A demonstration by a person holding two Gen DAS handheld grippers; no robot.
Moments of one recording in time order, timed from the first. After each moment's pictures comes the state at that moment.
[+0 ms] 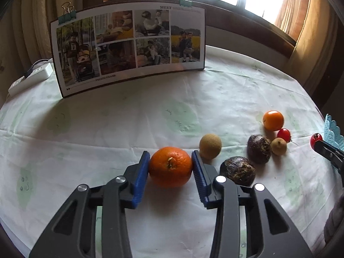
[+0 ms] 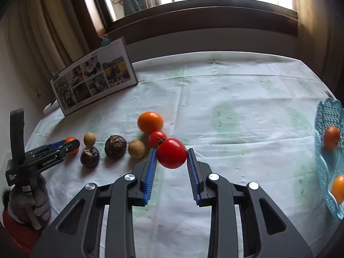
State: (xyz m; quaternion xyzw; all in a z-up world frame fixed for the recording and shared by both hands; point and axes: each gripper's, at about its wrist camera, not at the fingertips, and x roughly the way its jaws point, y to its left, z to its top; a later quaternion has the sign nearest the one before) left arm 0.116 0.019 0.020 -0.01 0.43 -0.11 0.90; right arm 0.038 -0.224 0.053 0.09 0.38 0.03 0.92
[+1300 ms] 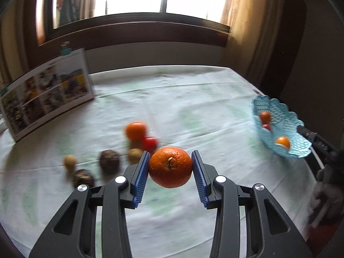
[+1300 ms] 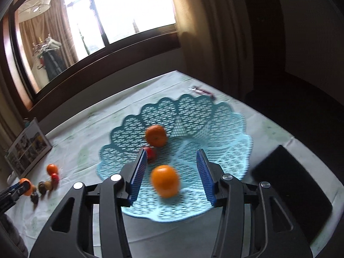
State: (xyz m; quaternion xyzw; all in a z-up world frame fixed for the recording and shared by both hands) left arm 0.042 -0.163 0.082 0.05 0.38 -0.26 0.89; right arm -0.112 -0.430 0.074 0.18 0.26 -0.24 0.92
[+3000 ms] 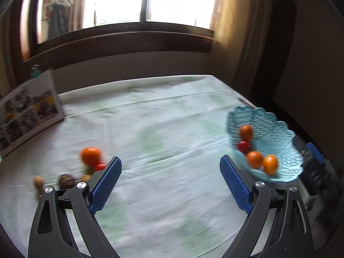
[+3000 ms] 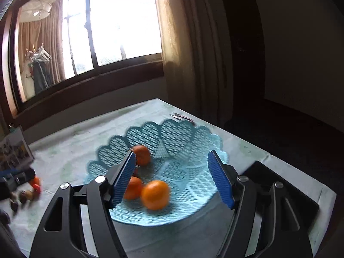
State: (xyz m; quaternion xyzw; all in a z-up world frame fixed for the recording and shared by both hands) left arm 0.042 -0.228 0.087 0.05 0.34 -0.26 0.90; right arm -0.123 -0.405 0.083 0.13 0.17 -0.31 0.93
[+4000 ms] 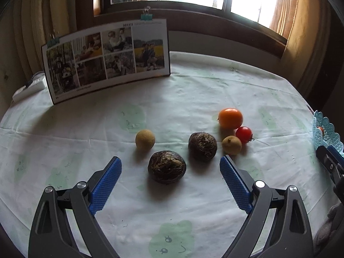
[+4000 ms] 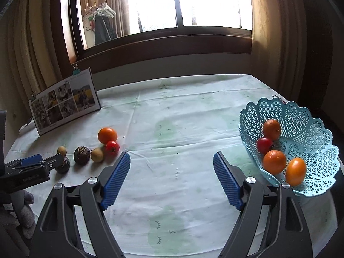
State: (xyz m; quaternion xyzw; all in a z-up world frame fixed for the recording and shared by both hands) left arm 0.078 -0.057 0.037 0.00 0.41 -0.09 0.91; right arm -0.026 -0.256 0.065 0.07 0.29 -0.10 0.95
